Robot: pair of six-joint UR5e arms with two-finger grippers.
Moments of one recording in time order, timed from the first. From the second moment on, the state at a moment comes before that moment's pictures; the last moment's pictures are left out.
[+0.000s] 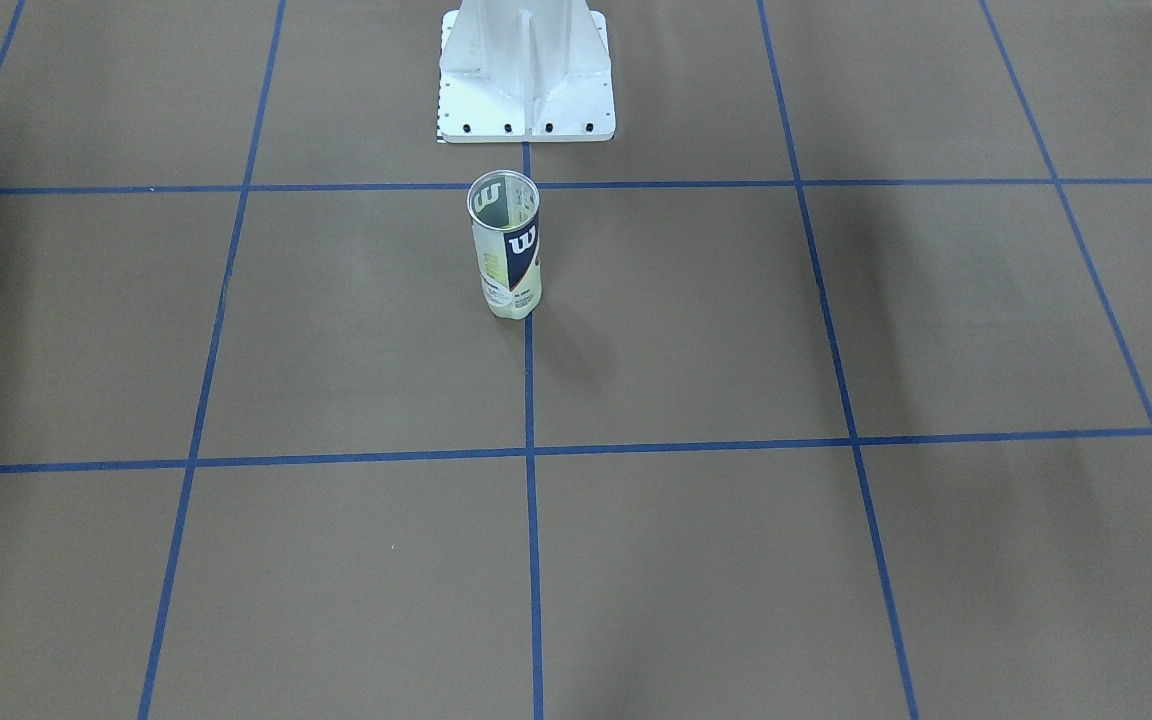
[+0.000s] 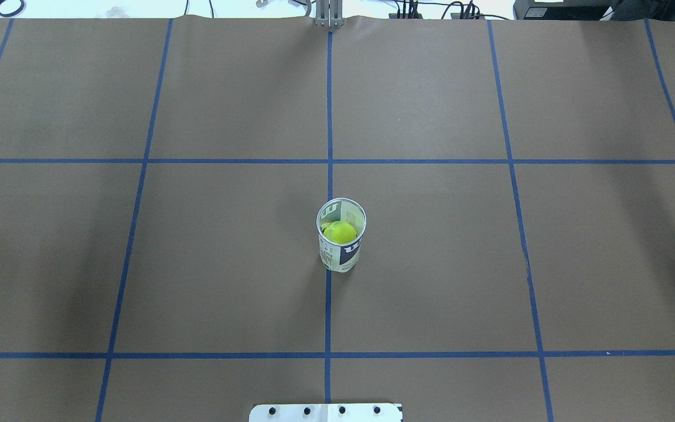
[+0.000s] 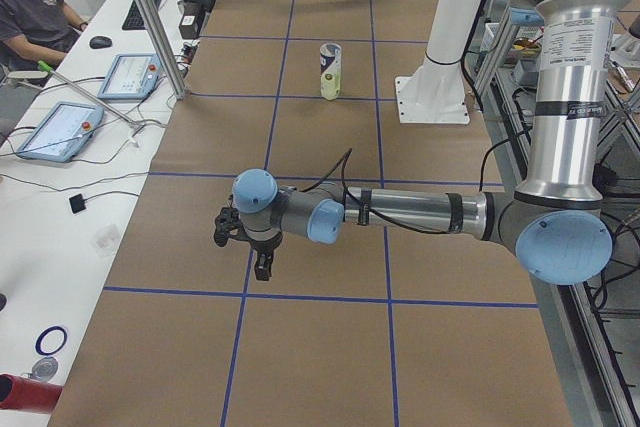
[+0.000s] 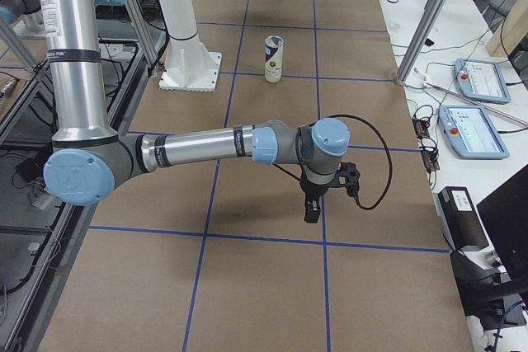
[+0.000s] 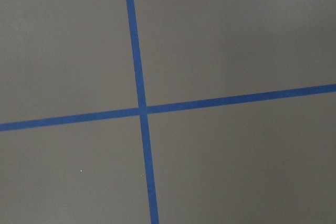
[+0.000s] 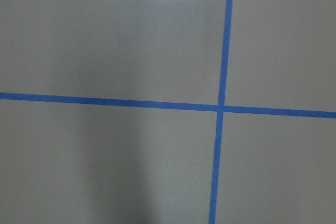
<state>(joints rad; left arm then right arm) -1.44 -1.58 -1.60 -1.74 -2.40 -0.24 1.50 -1.51 1.66 -1.72 2.30 0.03</state>
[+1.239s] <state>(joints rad) -1.43 -1.57 -1.69 -1.69 -2.41 -0.37 1.50 -1.51 1.65 -1.72 2.31 0.03</state>
